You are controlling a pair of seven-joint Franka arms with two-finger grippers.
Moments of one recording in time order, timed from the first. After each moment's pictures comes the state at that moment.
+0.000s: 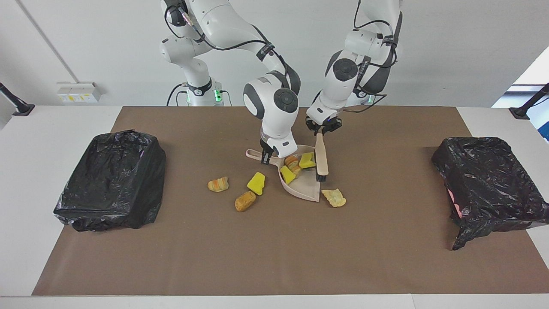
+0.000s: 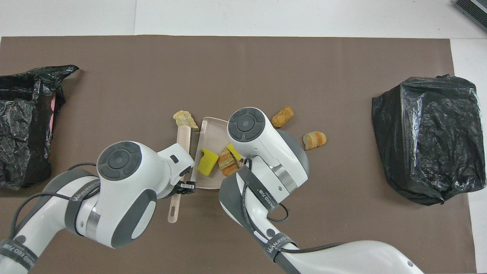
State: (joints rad) left arm -0.54 -0.06 0.06 -2.23 -0.14 2.04 -0.27; right arm 0.58 0.41 0.02 -1.68 -0.09 1.87 -0.69
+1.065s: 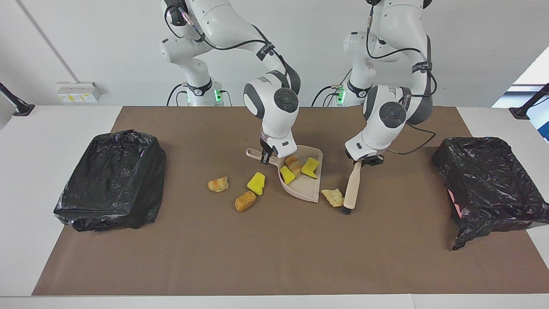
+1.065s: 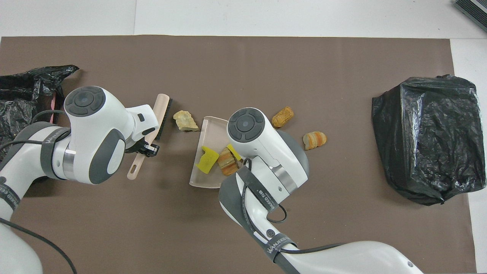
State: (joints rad) left arm -0.36 0.17 0.04 -2.05 -0.02 2.00 0.21; right arm 0.58 0.40 0.02 -1.68 -0.09 1.87 -0.67
